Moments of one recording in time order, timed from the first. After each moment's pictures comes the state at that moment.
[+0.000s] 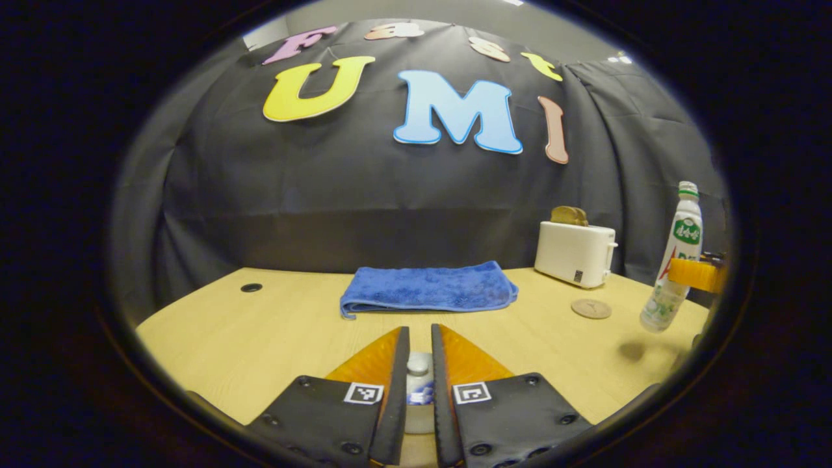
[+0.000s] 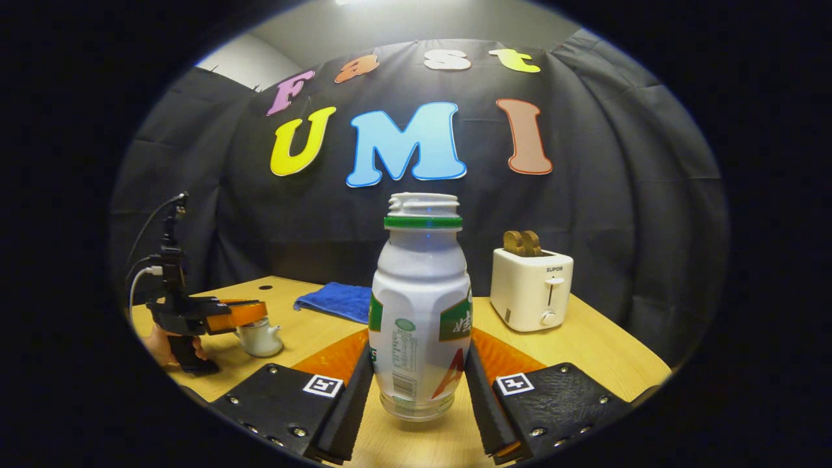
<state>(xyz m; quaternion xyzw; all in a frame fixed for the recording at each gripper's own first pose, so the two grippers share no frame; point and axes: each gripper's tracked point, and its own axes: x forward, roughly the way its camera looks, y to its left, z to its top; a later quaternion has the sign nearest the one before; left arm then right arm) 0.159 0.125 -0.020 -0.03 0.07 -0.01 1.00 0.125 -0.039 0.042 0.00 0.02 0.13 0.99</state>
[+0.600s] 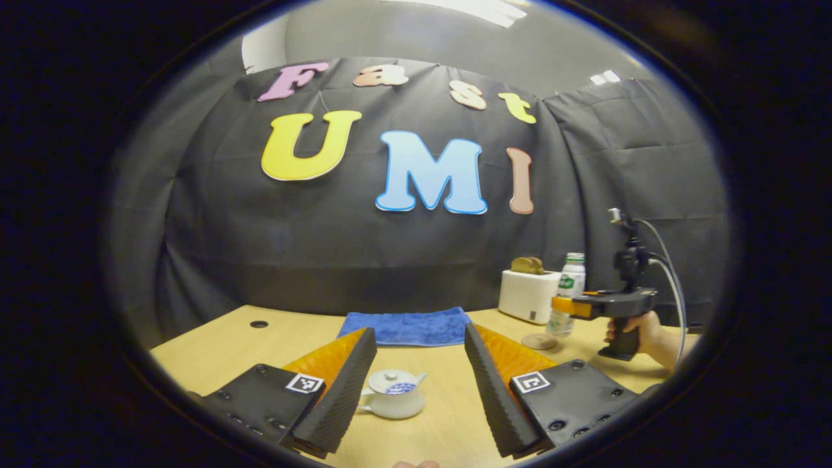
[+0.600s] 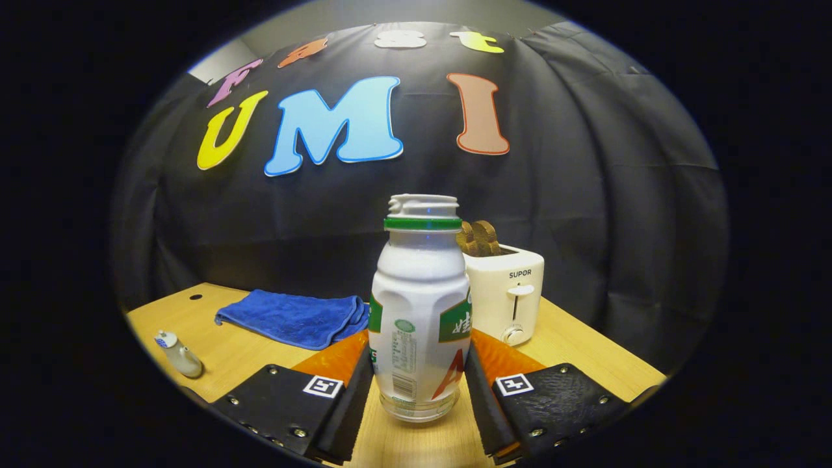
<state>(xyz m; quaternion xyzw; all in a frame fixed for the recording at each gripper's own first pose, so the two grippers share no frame) 0.039 0.085 0.076 -0.03 -0.02 -0.07 1.00 0.240 -0.082 0.034 0.01 0.05 0.03 1.00</state>
